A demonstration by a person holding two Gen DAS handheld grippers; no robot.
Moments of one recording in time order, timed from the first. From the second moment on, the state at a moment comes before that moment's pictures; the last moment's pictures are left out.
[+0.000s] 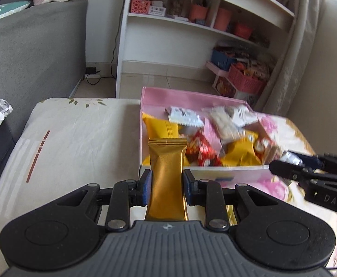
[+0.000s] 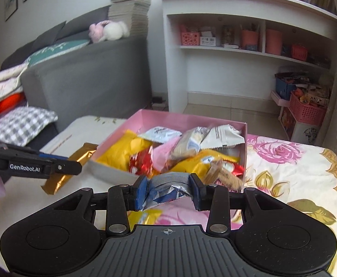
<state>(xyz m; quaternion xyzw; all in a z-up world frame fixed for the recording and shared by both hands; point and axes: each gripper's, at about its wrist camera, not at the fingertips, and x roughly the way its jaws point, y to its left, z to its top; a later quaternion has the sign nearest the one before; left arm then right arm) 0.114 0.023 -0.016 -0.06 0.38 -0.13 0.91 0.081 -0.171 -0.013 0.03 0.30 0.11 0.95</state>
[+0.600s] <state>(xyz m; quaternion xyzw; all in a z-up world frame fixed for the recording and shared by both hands) 0.209 -0.013 -0.033 -0.02 0.37 -0.13 0.92 0.129 -0.175 -0.034 0.13 0.34 0.10 0.93</state>
